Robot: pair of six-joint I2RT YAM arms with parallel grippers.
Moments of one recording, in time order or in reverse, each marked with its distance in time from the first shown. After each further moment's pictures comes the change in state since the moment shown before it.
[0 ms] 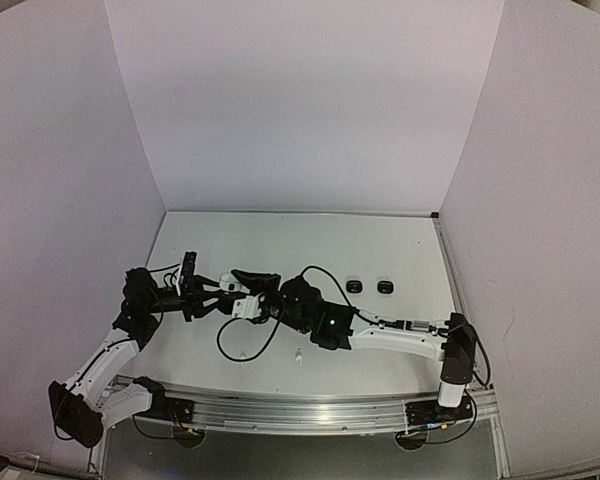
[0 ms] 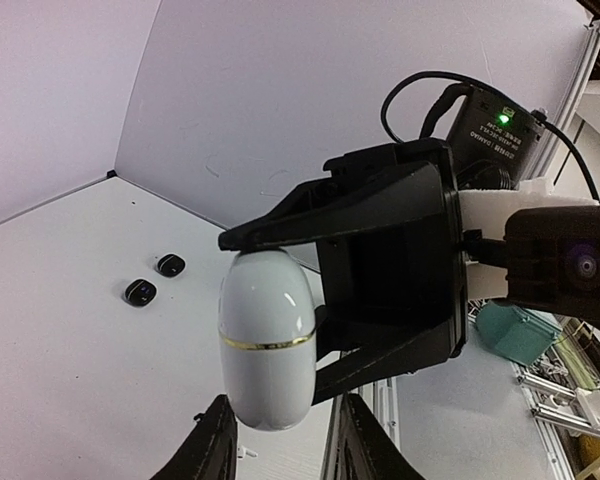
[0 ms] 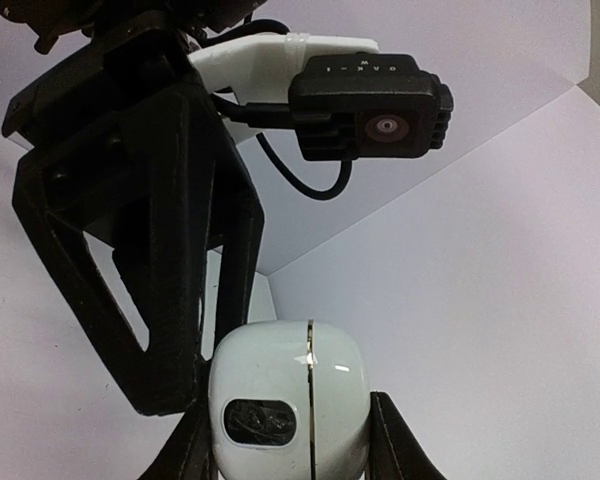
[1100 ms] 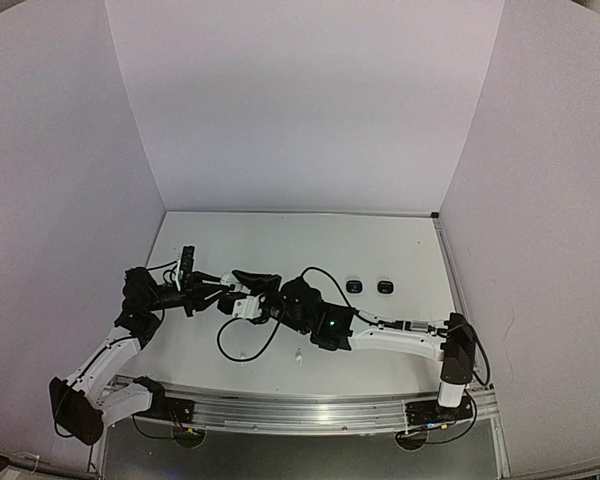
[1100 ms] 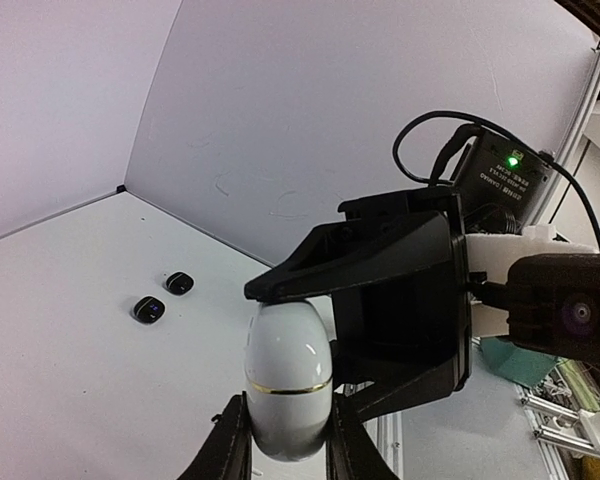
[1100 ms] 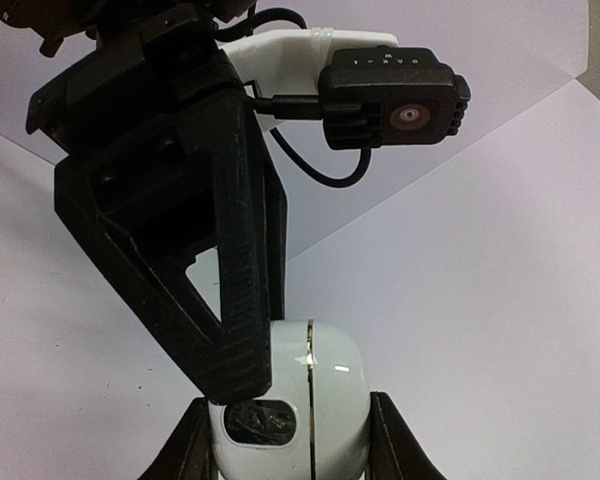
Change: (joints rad) left arm 0.000 0.027 0.000 0.100 -0.046 -0.079; right arm 0.000 0.000 -0.015 0.017 0.009 0.013
